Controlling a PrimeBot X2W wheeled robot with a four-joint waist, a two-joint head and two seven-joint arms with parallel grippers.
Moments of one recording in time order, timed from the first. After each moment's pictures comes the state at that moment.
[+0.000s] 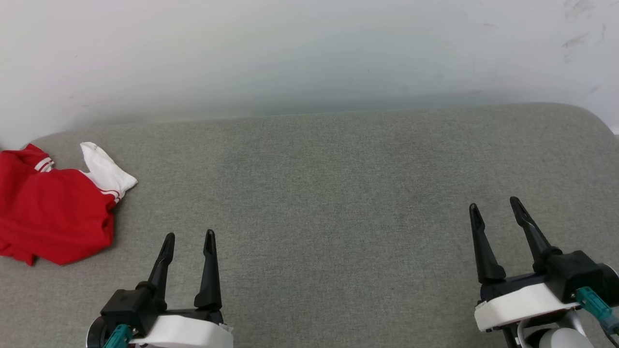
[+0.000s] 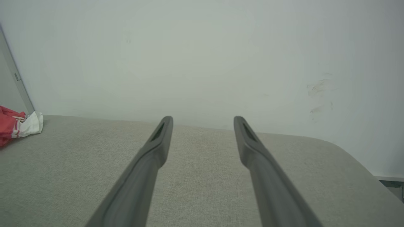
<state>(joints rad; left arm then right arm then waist) 0.08 0.09 -0.13 -0.08 -0.29 0.07 -0.22 -0.04 -0.05 0.00 0.03 0.03 0.13 -0.21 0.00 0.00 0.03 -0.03</state>
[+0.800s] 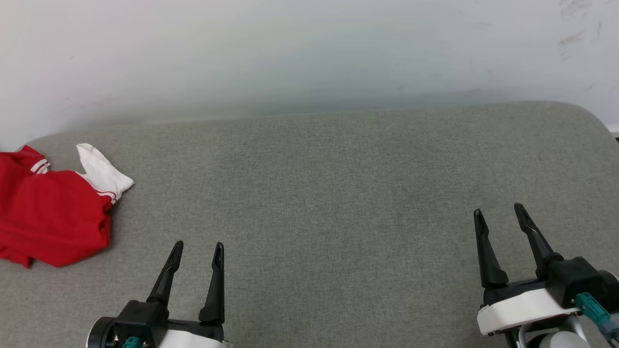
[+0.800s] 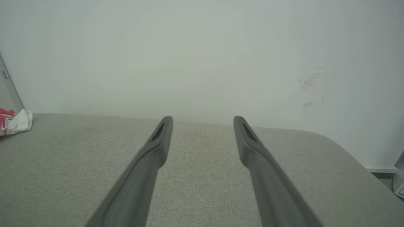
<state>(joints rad) 0.10 0.05 -0.06 -0.04 -0.14 -0.09 -0.26 -0.04 -0.05 -0.02 0.09 0.03 0.13 -0.26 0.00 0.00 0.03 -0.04</state>
